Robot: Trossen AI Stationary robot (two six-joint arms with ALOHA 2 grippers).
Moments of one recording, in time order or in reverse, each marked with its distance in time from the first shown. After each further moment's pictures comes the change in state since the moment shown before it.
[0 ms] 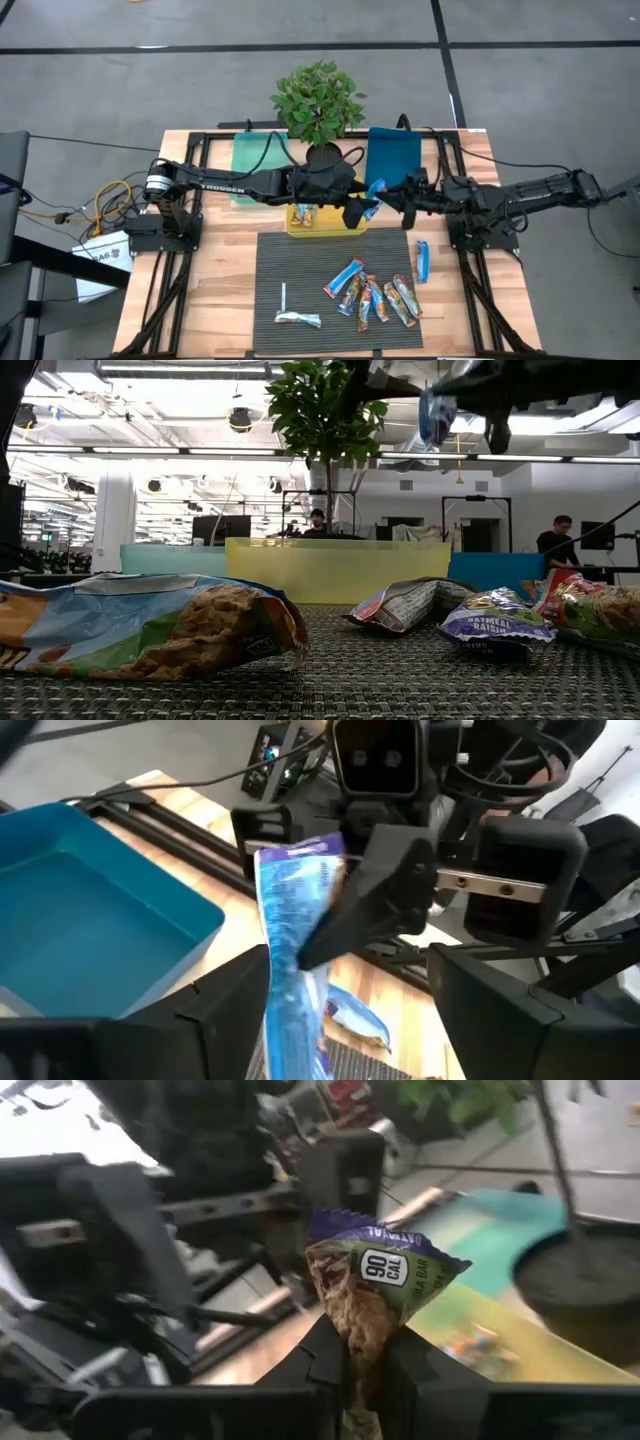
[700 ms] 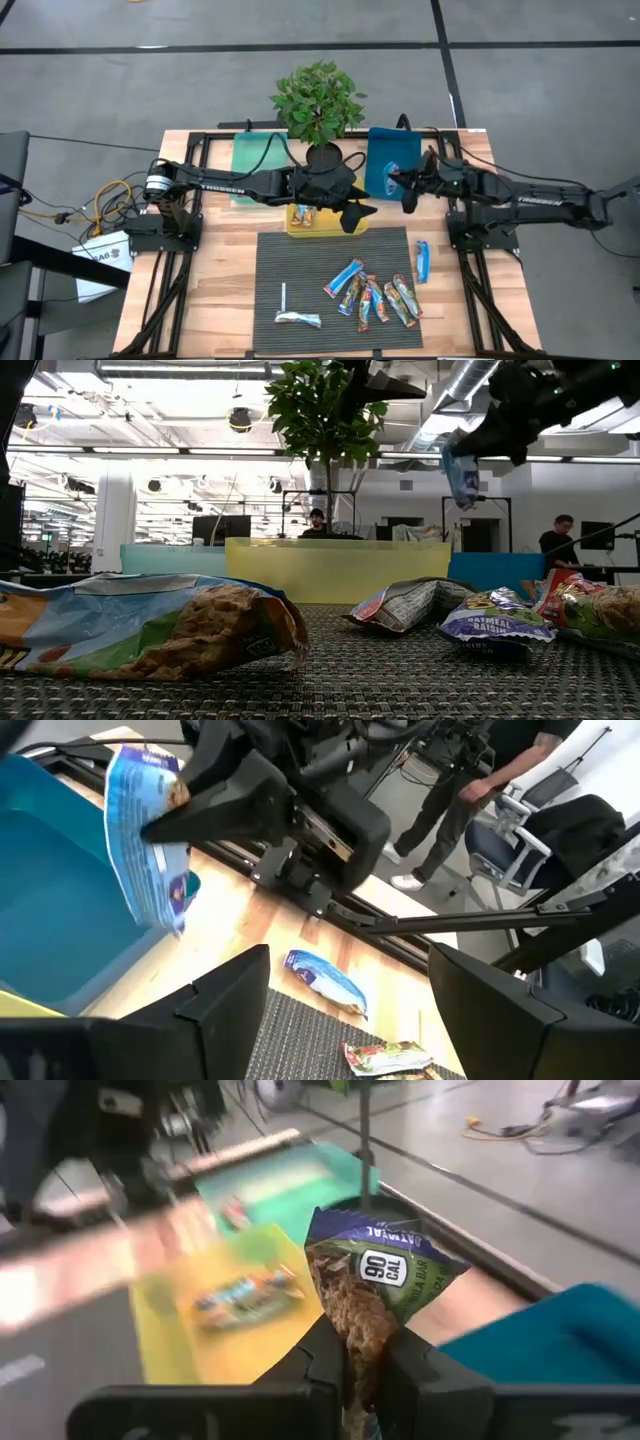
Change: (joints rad) left arm -0.003 0.000 0.000 -0.042 0.079 -0.036; right arm -0.278 -0.096 0.086 -0.488 -0.034 -0.371
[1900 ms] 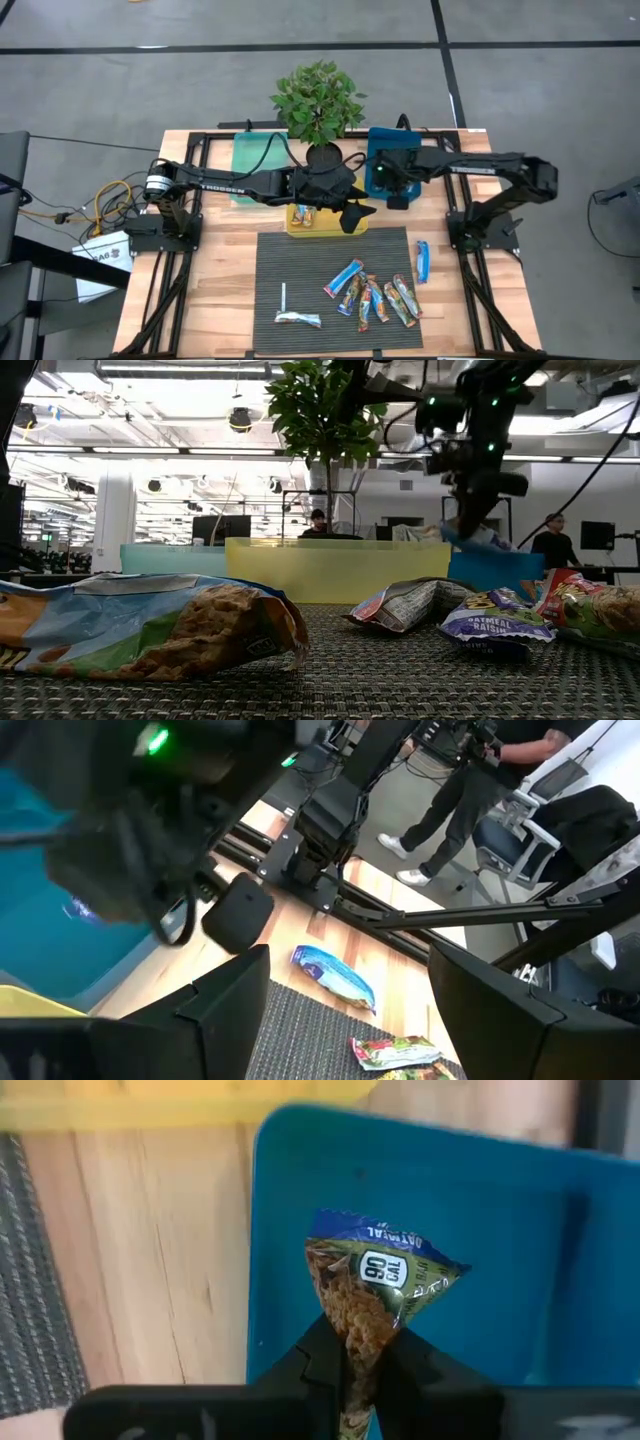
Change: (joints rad) left arm 0.001 0.000 0.000 -0.017 -0.006 0.016; right arm -0.127 0.750 0.455 -0.642 0.012 -0.521
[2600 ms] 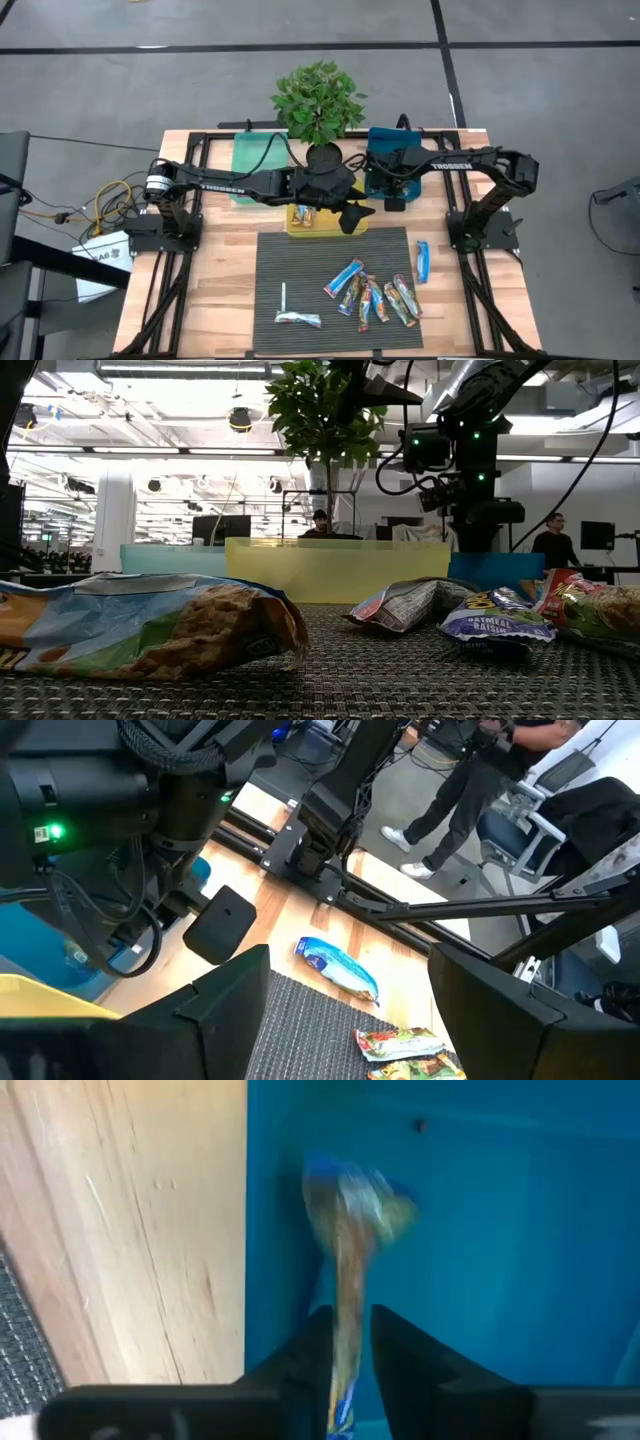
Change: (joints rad) left arm 0.000 0.000 0.000 -0.022 0.003 0.000; right arm -0.048 0.160 -0.001 0.017 -0.053 -0.022
